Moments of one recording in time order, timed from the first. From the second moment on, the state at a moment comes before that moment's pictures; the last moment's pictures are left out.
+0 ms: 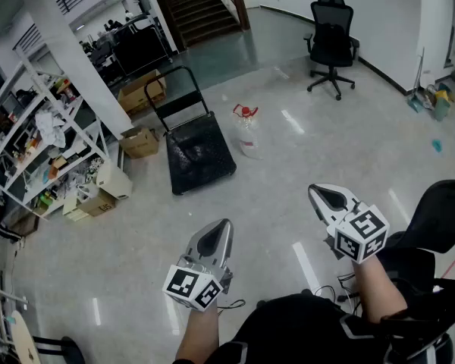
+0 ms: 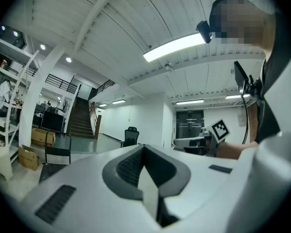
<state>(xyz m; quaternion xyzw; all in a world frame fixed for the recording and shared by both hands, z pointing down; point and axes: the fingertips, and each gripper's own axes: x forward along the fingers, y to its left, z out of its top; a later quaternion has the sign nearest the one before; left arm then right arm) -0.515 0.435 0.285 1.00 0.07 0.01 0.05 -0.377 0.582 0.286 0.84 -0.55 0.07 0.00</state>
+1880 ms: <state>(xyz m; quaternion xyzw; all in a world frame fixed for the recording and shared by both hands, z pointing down) -0.500 0.328 0.314 0.99 0.07 0.01 0.07 -0.376 0.480 0.303 0.84 -0.54 0.07 0.00</state>
